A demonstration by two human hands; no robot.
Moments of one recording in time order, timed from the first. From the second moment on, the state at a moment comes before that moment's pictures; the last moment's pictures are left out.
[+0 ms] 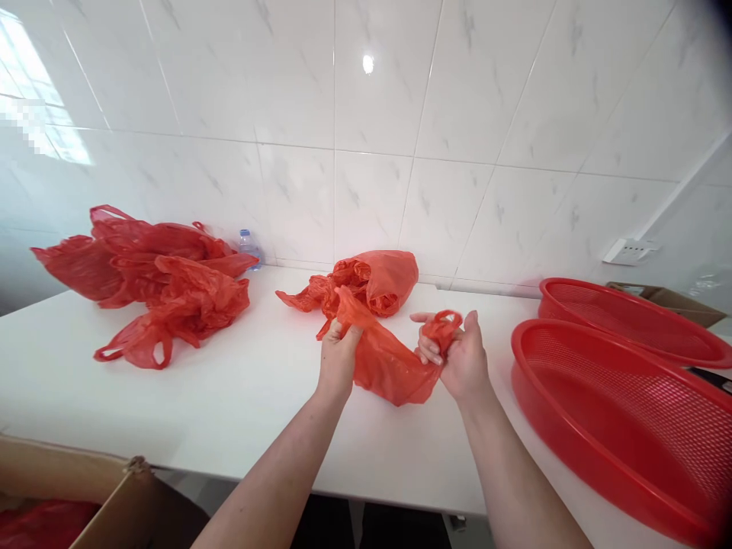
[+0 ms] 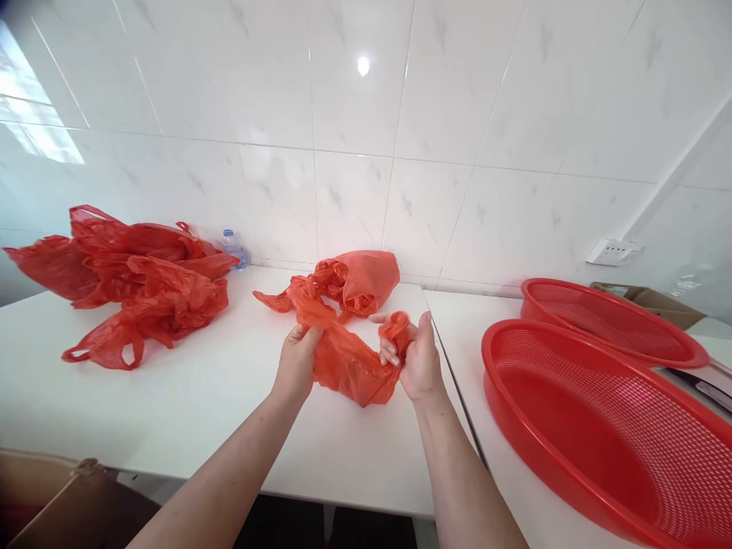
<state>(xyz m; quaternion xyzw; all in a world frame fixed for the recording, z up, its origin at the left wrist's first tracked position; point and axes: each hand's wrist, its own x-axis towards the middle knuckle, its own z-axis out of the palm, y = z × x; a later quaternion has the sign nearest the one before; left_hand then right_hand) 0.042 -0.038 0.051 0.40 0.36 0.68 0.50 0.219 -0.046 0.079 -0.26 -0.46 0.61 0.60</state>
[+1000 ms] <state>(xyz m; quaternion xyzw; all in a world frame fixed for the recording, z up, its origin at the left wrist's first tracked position) 0.062 0.041 -0.010 0.51 0.41 0.55 0.52 0.222 0.024 0.010 -0.38 -0.49 0.65 0.45</state>
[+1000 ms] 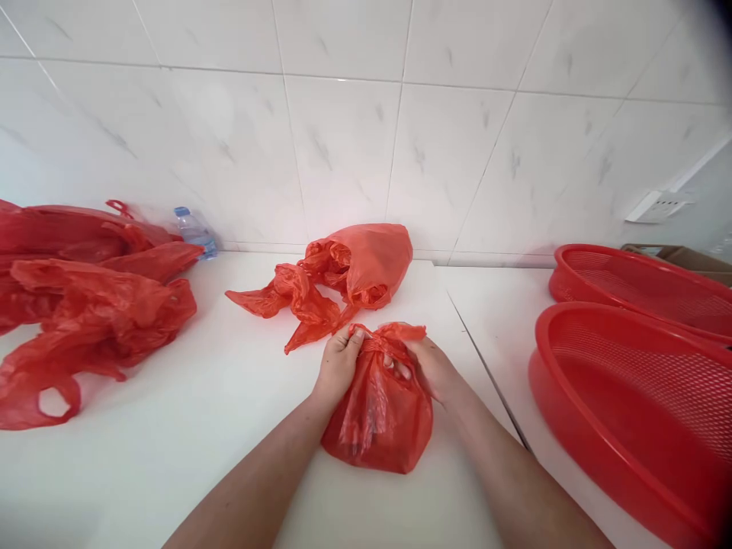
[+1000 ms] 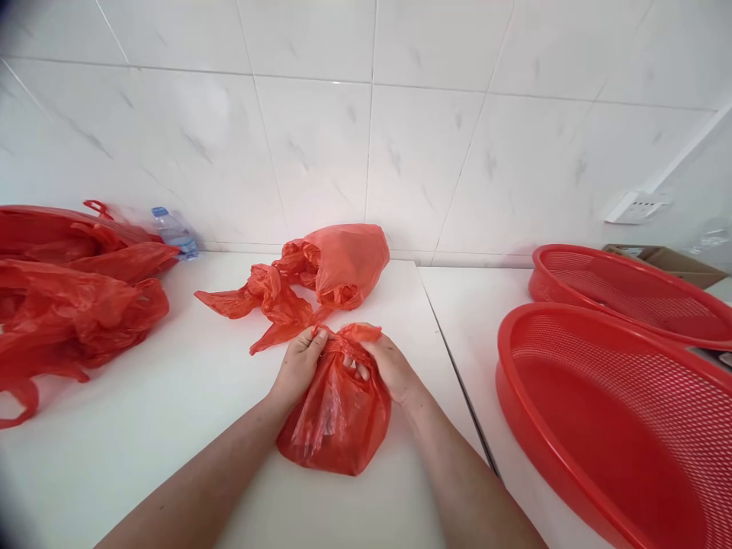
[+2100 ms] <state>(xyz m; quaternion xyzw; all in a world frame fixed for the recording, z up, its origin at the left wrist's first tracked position) 0.056 0.031 -0.005 0.36 0.26 0.48 0.76 0.218 0.033 -0.010 -0.54 -0.59 0.40 0.45</state>
